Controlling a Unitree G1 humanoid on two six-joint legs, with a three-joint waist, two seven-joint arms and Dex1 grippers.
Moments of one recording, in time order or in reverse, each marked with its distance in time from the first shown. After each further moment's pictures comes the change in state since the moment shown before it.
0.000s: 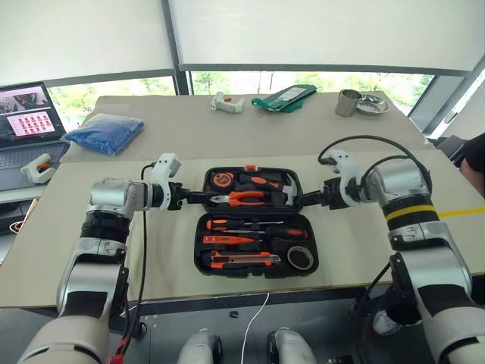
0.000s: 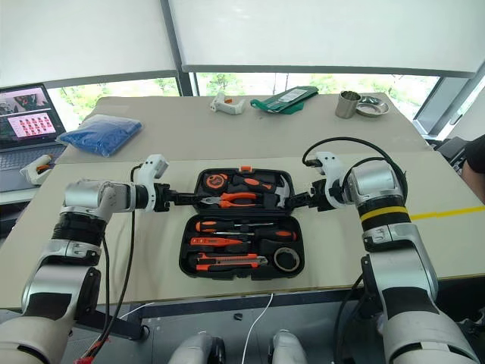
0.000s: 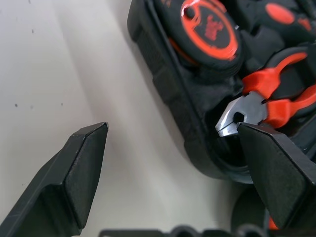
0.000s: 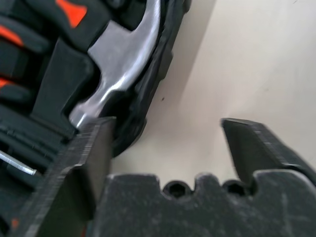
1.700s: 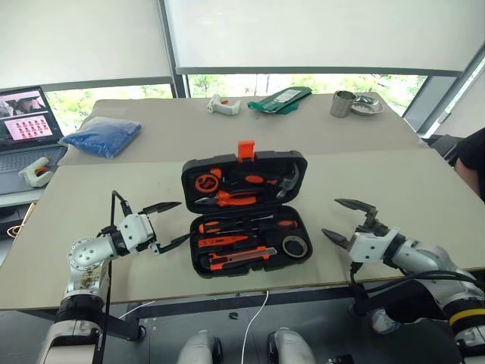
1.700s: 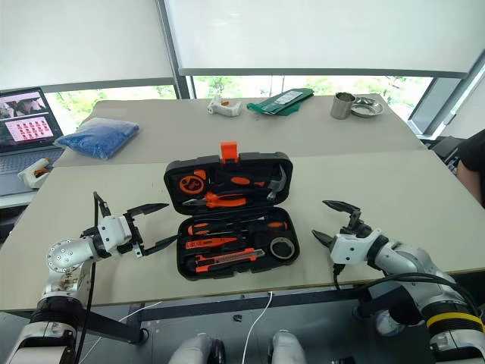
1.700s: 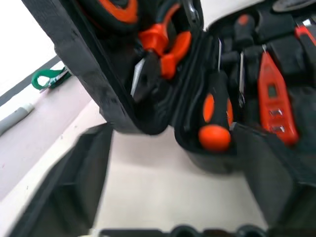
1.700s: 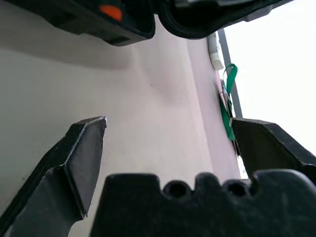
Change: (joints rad) left arm 0.570 0.048 0.120 -0.035 0.042 -1.718 -0.410; right arm 0.782 -0.298 -0.021 -0.205 -0.541 -2.017 -0.510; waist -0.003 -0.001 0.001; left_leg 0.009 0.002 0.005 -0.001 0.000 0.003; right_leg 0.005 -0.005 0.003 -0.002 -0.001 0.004
